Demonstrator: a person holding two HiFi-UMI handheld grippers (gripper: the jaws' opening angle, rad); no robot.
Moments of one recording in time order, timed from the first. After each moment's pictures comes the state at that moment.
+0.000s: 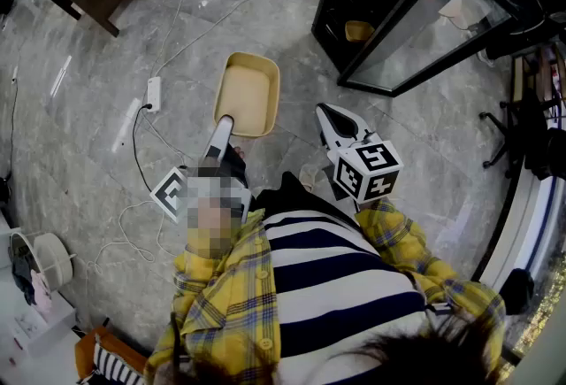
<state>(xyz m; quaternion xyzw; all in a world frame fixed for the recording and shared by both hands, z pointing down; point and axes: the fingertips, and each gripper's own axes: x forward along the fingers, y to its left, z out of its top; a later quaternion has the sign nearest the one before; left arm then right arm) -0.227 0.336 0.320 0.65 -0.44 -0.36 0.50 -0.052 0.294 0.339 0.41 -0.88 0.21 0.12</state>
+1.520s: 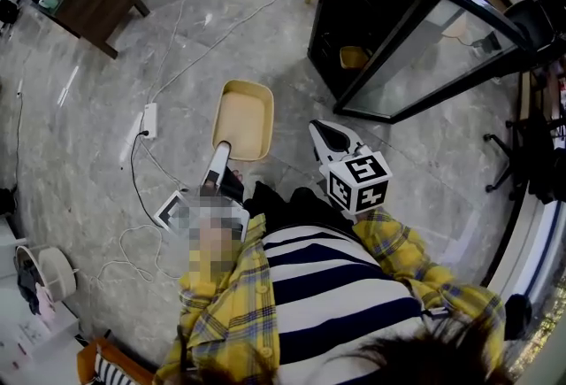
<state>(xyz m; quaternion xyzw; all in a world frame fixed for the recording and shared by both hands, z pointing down) -0.183 0.251 0.346 0.64 -0.47 -0.35 0.50 -0.011 0.193 0.363 0.39 -0.89 0.21 0.14</state>
